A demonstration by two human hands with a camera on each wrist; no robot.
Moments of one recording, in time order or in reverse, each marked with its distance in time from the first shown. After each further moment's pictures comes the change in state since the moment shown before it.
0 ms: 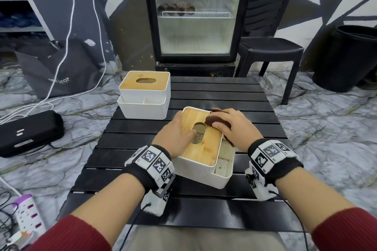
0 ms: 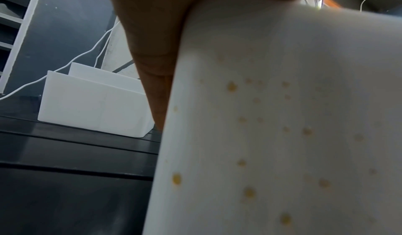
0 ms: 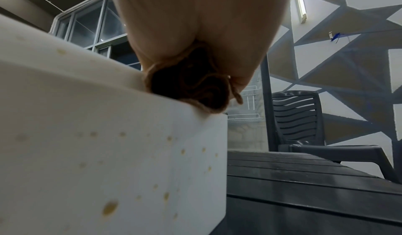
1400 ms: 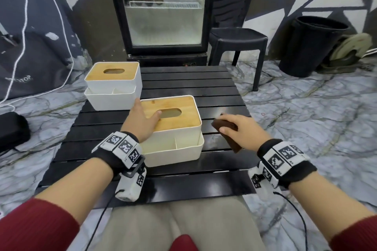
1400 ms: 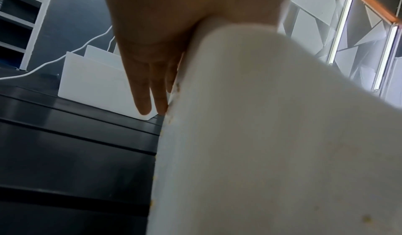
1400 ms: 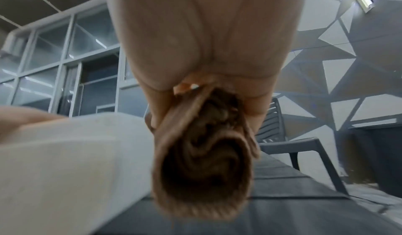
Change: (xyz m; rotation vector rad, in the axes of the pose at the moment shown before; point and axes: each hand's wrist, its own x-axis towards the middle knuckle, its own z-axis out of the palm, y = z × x) left_hand 0.001 -0.004 0.005 -0.052 0.130 -0.114; right_hand -0.088 0.053 -0.028 0.073 0.002 0.147
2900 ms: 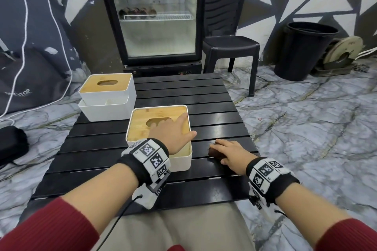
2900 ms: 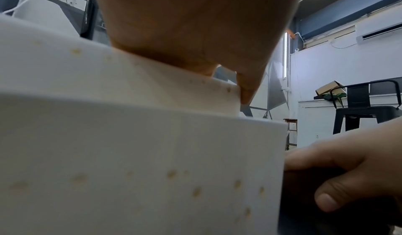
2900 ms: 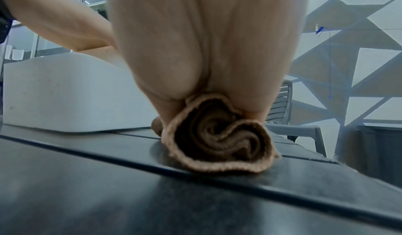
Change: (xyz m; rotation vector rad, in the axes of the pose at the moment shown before) left_hand -0.039 0.081 0.038 0.570 -0.236 0.310; right_hand -0.017 0.032 0.033 -0.273 -0.383 0.047
